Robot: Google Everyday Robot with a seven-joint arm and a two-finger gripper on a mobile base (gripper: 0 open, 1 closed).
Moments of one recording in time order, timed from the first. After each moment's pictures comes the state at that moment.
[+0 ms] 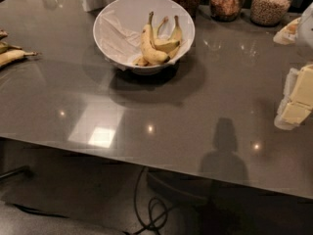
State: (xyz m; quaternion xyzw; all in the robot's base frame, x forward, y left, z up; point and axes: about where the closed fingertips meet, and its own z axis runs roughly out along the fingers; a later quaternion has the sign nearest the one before) arm 0.438 -0.217 0.976 -0.60 0.78 -0.03 0.16
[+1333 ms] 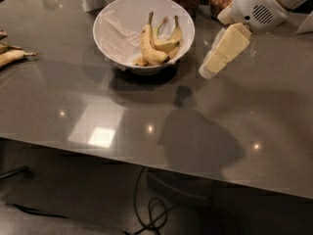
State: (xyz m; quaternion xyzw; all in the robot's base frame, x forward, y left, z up) arm 0.548 -0.116 0.980 -0.56 0.77 0.11 0.28
